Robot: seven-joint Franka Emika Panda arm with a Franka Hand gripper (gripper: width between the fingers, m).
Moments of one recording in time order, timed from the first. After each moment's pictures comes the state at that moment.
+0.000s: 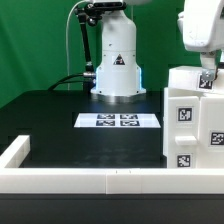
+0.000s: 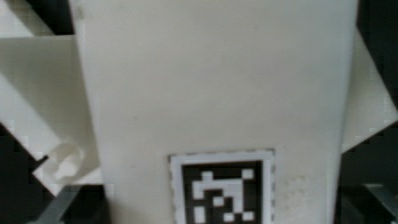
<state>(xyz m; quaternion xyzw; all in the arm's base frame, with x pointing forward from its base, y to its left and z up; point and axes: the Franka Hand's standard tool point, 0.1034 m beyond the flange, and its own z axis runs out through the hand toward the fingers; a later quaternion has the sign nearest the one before) 0.583 0.119 0.155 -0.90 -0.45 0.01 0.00</state>
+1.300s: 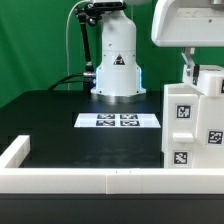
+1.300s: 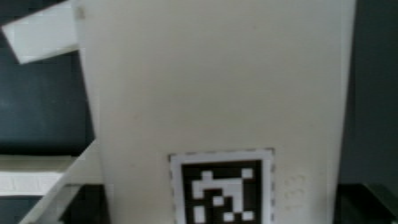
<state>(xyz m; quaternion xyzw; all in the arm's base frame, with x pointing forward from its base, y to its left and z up) 0.584 0.117 0.156 -1.00 0.01 0.01 0.00</state>
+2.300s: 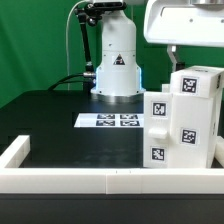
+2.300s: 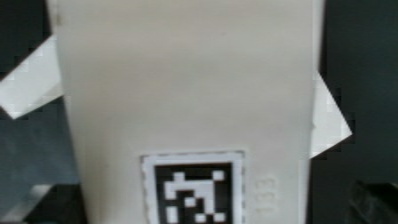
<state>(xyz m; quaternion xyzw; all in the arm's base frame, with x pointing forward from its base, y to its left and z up) 0.586 0.100 0.156 -0.96 0.29 0.01 -0.01</state>
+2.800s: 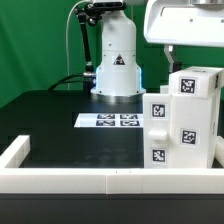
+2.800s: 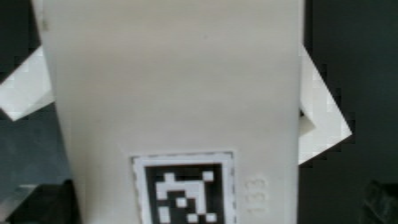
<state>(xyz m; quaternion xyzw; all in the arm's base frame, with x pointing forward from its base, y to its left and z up) 0.586 0.100 0.156 -0.96 0.29 0.01 -0.01</state>
